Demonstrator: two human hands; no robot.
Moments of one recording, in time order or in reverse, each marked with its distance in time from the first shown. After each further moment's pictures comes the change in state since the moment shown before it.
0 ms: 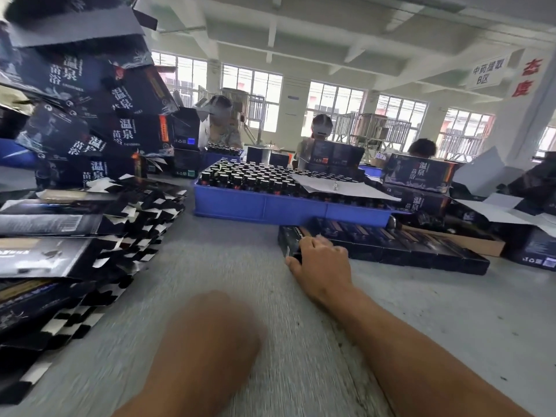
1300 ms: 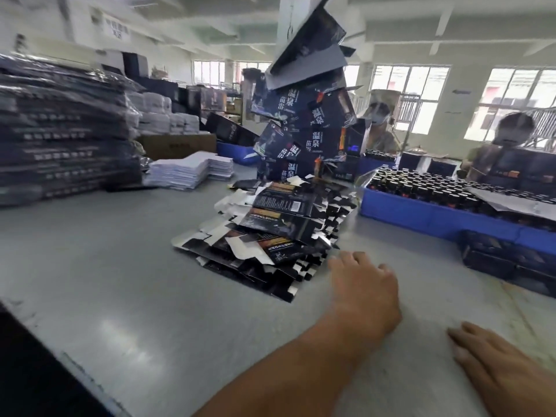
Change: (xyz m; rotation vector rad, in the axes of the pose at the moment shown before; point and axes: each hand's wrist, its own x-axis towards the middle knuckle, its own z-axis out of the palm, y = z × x) left_hand -0.014 -0.018 -0.039 0.242 0.078 -0.213; right_hand -0.133 -0.024 -0.026 0.343 -0.297 -0.226
